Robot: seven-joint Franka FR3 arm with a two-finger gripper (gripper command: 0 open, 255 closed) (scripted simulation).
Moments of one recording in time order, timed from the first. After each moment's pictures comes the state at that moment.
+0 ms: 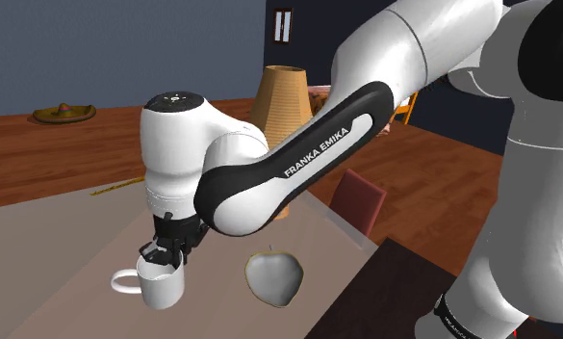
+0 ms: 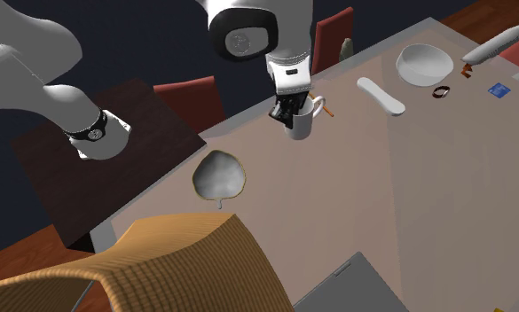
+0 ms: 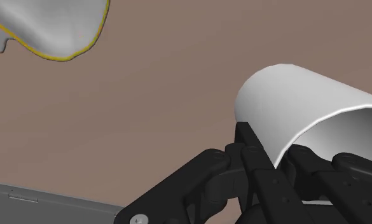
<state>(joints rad) 0.15 0.27 0.60 -2.01 -0.34 2.36 0.88</state>
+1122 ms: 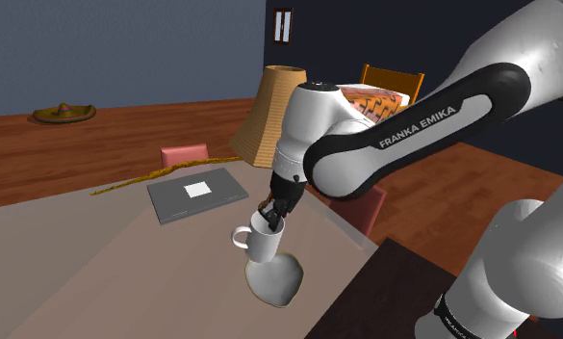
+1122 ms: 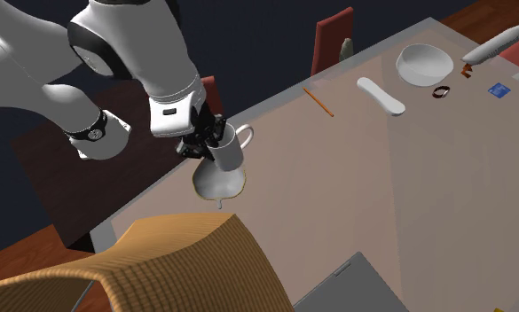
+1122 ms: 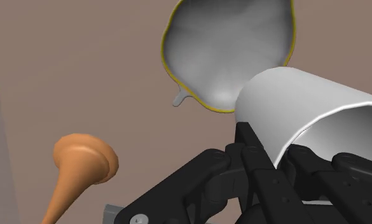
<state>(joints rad) 0.00 -0.31 0.44 -2.60 0.15 2.48 0.27</state>
